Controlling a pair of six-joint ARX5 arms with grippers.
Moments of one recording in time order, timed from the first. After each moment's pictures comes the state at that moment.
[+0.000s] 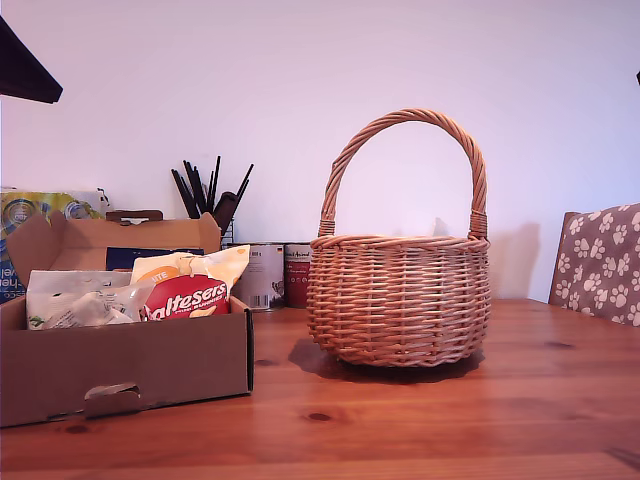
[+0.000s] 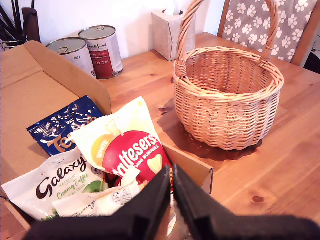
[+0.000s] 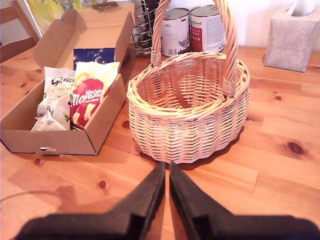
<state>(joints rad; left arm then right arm) -0.43 0.60 0.50 -0.22 0.13 0.03 0.28 0.36 0.44 -0.43 -0.25 0.00</state>
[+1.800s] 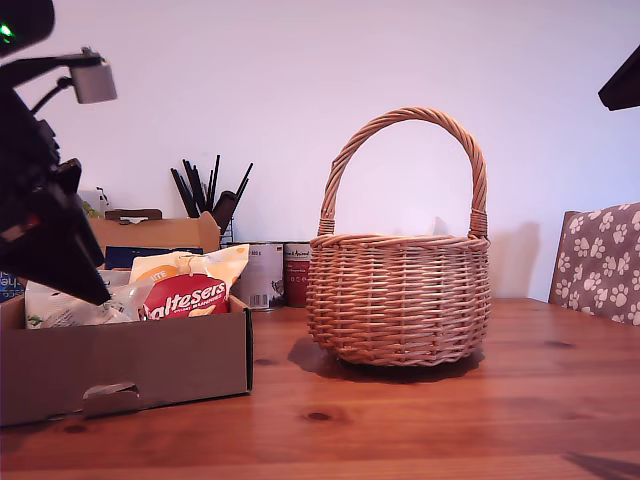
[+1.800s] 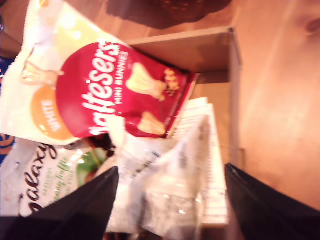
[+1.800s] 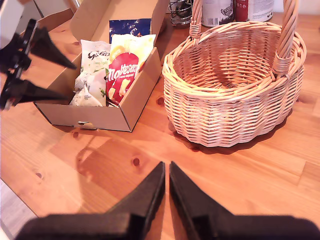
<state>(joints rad) -0.36 1.29 0.74 -0.31 0.12 0.74 0.28 0.49 0.49 -0.46 -0.41 -0.03</state>
